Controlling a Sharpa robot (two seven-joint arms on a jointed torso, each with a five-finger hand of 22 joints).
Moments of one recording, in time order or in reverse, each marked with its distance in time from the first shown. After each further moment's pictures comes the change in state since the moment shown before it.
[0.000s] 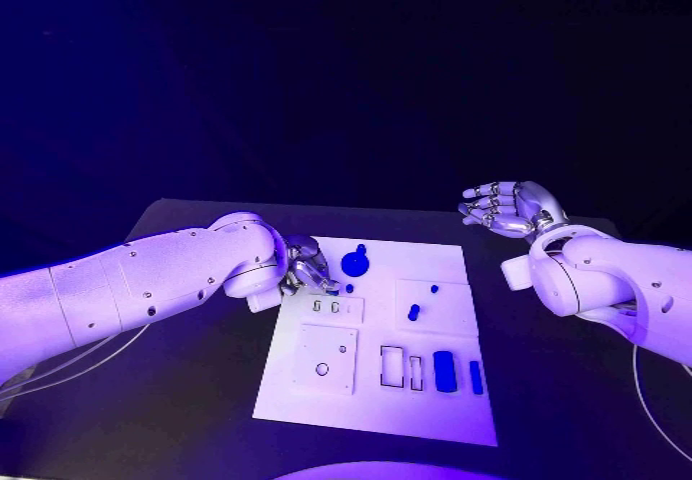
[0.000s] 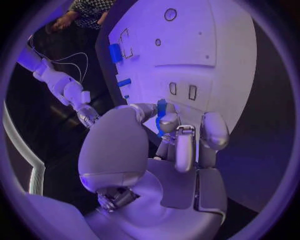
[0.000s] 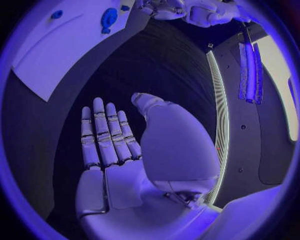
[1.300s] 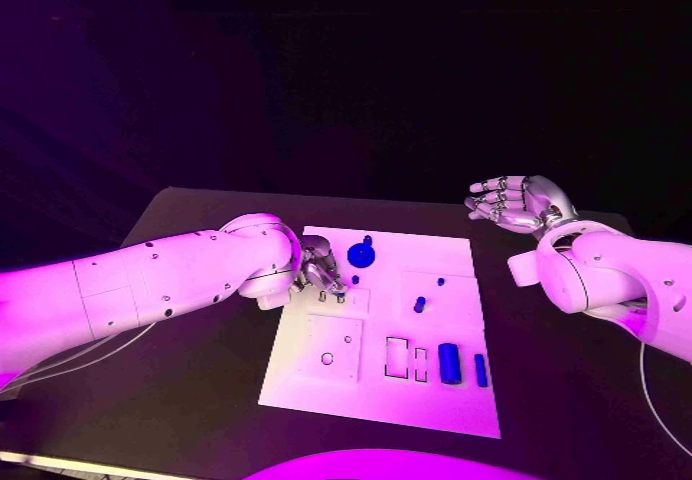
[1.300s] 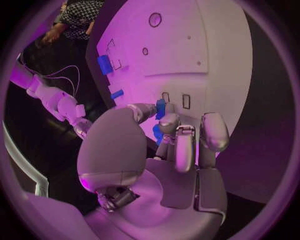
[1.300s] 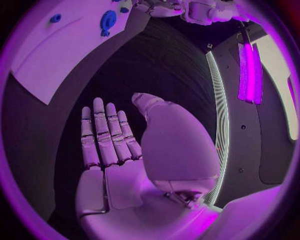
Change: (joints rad) left arm -0.023 0.017 -0.015 0.020 -0.124 0.006 -0.030; left_hand -0.030 -0.020 0.019 0.000 0.000 0.014 -0.007 -0.004 0.000 0.014 0.000 0.004 0.010 0.000 0.000 0.004 0.001 0.000 0.014 0.000 0.008 0.022; right arm -0.004 0.003 0.000 0.005 -0.003 0.004 -0.001; right_hand -0.008 0.000 -0.003 0.003 0.000 0.000 0.000 0.000 -0.002 0.000 0.000 0.000 0.000 0.000 0.000 -0.005 -0.003 0.000 0.000 0.000 0.000 -0.003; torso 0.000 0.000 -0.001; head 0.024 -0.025
